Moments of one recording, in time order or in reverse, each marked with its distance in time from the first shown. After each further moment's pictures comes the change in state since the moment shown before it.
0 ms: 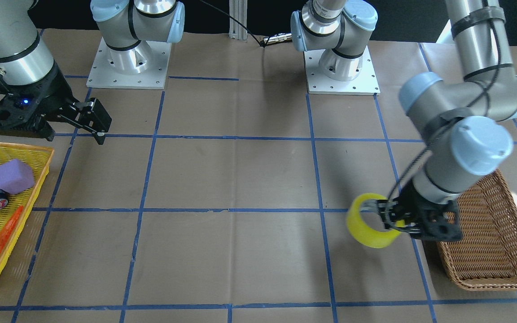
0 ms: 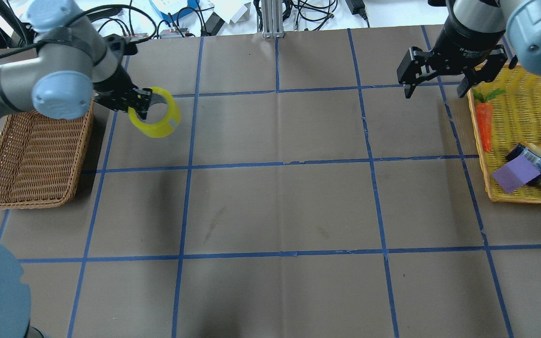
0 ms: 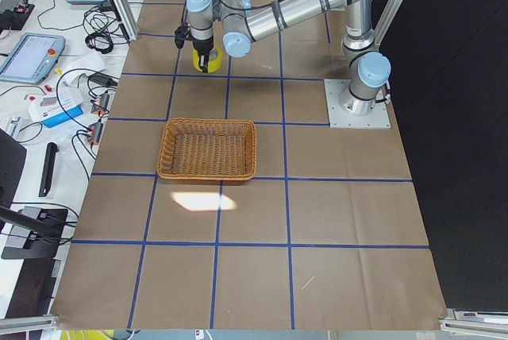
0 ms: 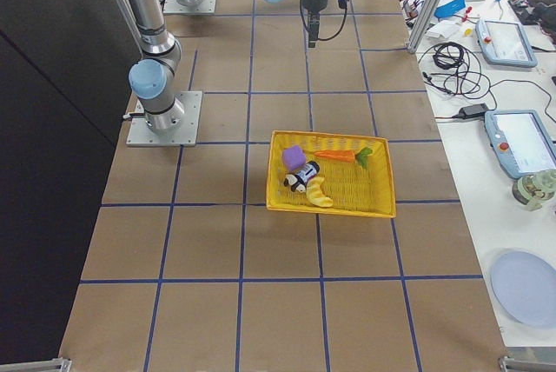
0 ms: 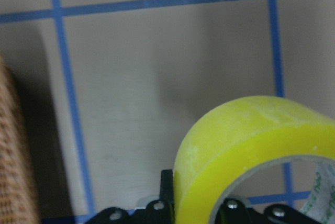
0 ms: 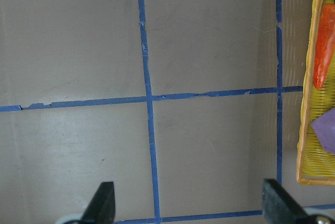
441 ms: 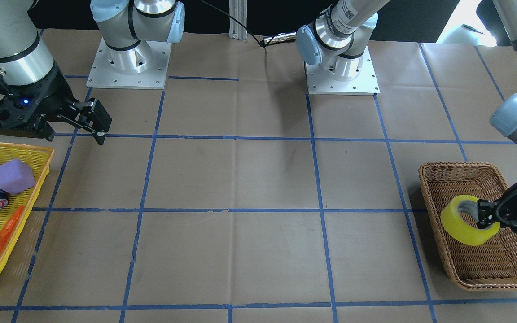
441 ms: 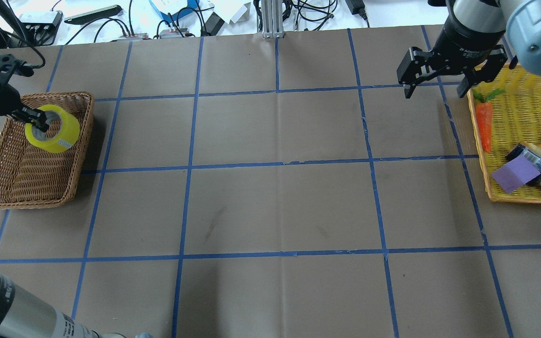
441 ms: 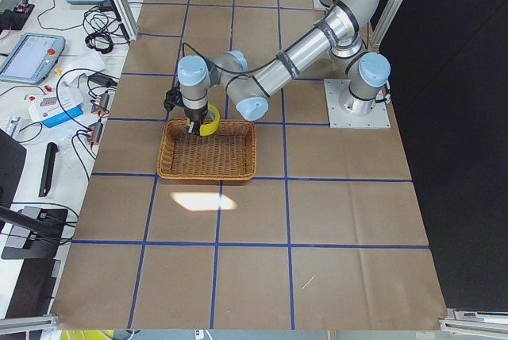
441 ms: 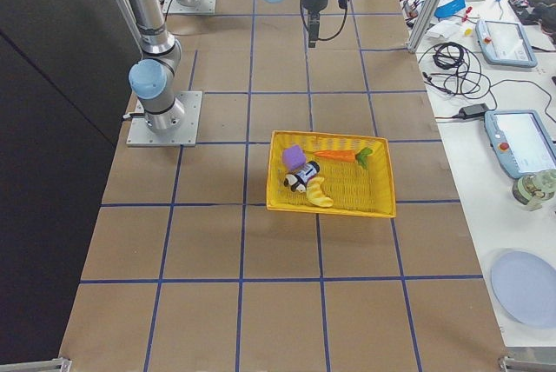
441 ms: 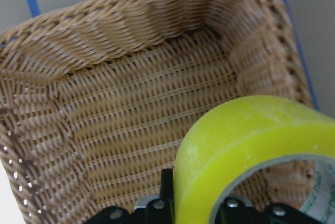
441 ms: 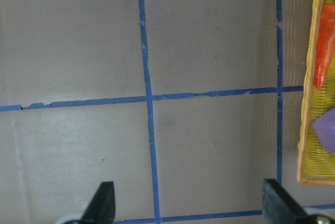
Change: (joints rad) left arm 0.326 -0.113 0.032 0.129 0.006 0.494; right arm 0.000 0.000 0.000 0.000 0.000 0.000
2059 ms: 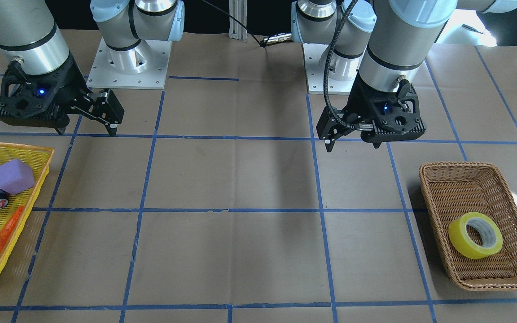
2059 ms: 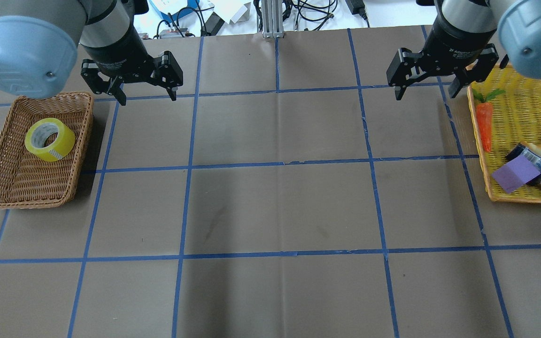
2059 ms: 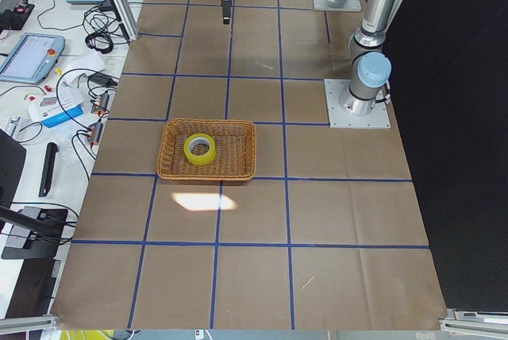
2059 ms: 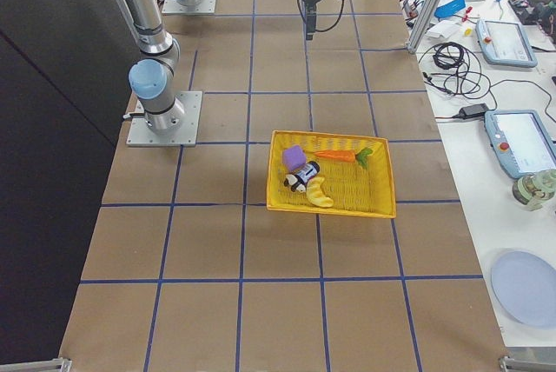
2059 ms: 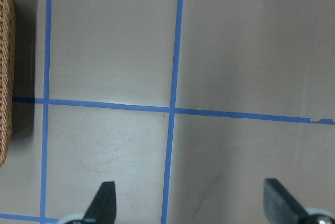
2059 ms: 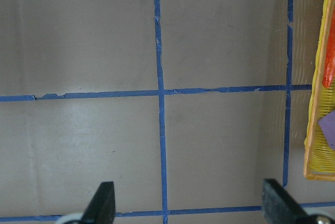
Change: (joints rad) left arm -0.651 0.389 0.065 -0.502 0.060 -1.028; right arm 0.048 -0.016 -0.006 0.019 -0.004 0.017
